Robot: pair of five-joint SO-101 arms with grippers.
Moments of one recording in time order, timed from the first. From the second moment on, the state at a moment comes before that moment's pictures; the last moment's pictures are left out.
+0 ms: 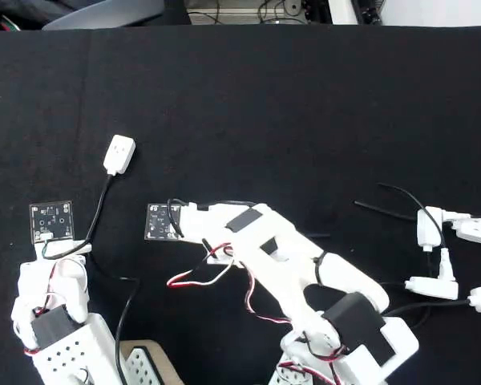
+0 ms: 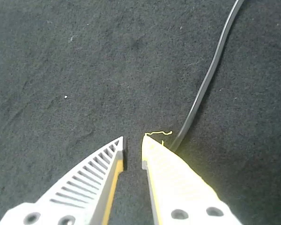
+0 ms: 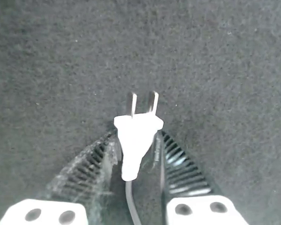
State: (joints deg) left arm -35.9 -104.1 96.1 64.3 -24.0; right arm -36.0 -8.2 53.6 35.7 50.6
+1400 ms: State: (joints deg) left arm -35.9 -104.1 96.1 64.3 -24.0; right arm -41.9 -20.4 59.3 43.8 50.2
